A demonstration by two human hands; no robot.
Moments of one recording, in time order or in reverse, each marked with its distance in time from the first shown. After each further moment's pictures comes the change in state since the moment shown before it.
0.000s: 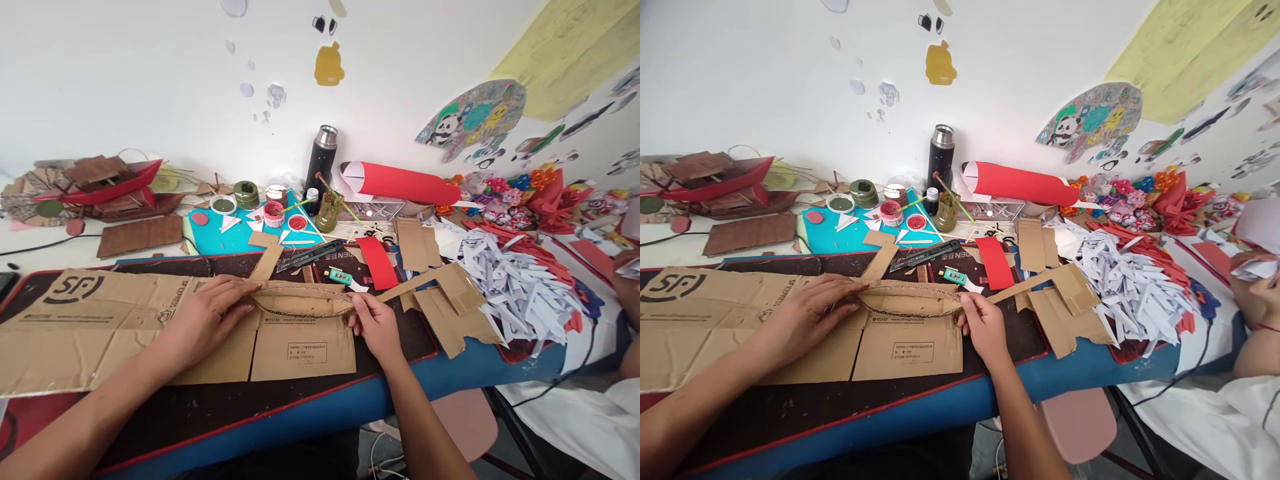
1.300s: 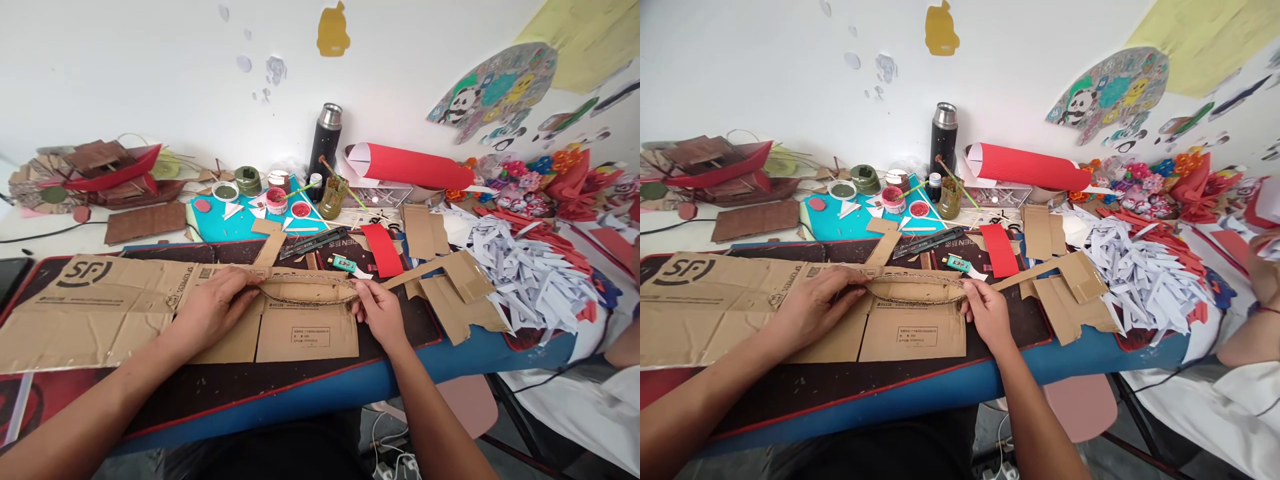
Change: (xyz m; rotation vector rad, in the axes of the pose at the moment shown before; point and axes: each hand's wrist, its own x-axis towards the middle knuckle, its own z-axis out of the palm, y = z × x) left_hand -0.004 0.006 0.009 -0.027 0.009 -0.043; right_hand 0.001 0.002 -0.002 -0.007 -0.034 -0.009
